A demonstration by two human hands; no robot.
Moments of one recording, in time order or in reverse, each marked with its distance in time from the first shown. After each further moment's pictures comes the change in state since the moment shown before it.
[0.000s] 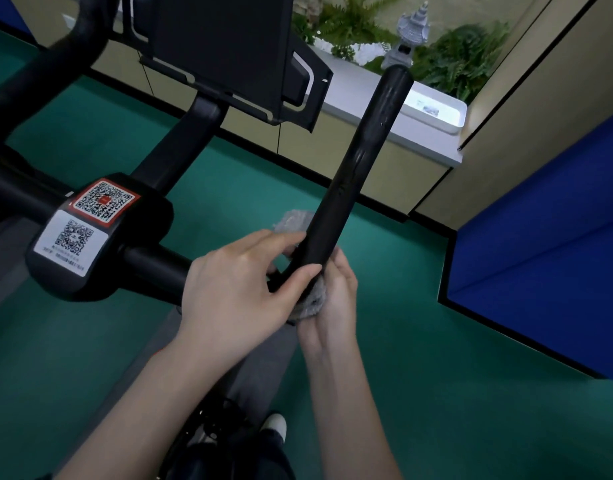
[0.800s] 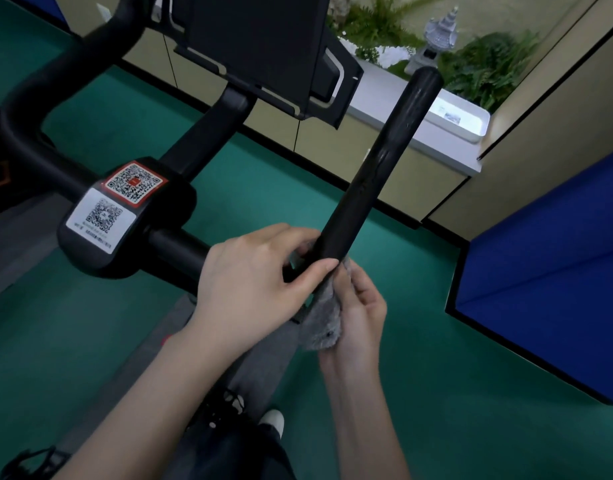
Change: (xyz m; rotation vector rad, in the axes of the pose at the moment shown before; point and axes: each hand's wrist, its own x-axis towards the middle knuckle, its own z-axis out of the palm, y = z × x) left_hand 0.000 0.001 -0.003 0.004 -0.014 -0.007; right_hand -0.029 -0.005 -0.018 -0.171 -0.048 -0.127
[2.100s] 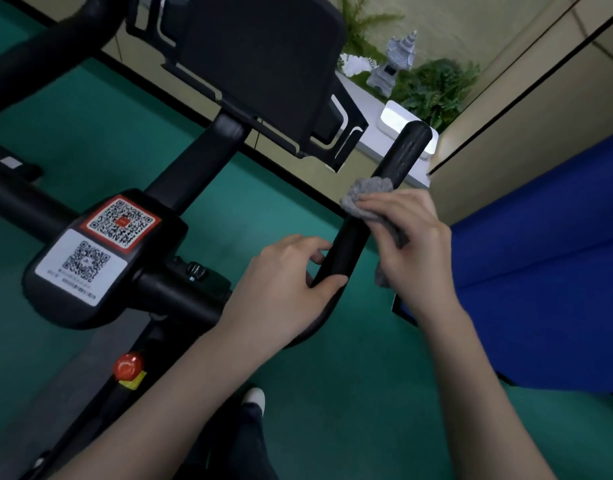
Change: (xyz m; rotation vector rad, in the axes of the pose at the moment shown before) left_hand 0.044 0.003 0.002 -0.436 -0.306 -0.189; right_hand 0.080 -0.107 0.028 -1.547 -0.391 -1.071
